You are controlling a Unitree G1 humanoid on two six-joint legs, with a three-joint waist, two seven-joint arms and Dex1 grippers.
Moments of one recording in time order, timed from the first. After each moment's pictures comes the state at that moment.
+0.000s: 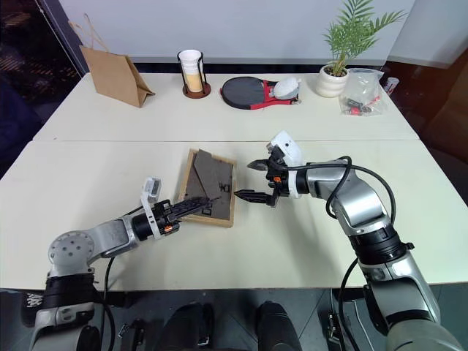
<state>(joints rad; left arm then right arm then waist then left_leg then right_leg) -0.29 0.32 0.29 0.03 -1.41 1.24 -0.10 -0.61 -0.61 0.19 -0.15 0.33 0.70 0.95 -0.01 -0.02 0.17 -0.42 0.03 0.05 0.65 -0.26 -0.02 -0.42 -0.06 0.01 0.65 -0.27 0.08</state>
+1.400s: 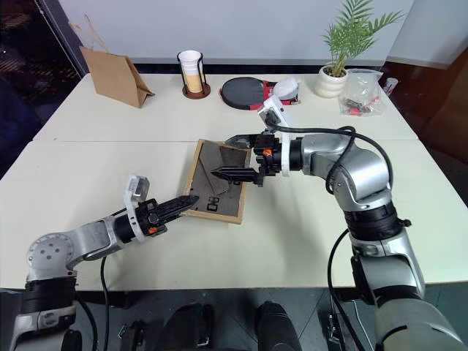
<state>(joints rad) -0.25 0.43 0.29 -0.05 -1.58 1.25 -0.24 -0.85 -0.52 0.14 -0.07 0.53 0.87 1.00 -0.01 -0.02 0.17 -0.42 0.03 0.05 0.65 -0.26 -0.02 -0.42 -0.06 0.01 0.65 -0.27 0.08</state>
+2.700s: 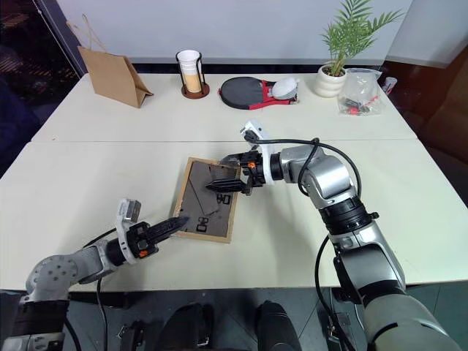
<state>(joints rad) -0.09 0.47 0.25 0.00 -1.21 1.12 -0.74 -0.86 -0.44 0.25 0.12 0.41 0.79 1.04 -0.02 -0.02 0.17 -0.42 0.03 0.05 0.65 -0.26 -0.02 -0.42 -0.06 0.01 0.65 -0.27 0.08</state>
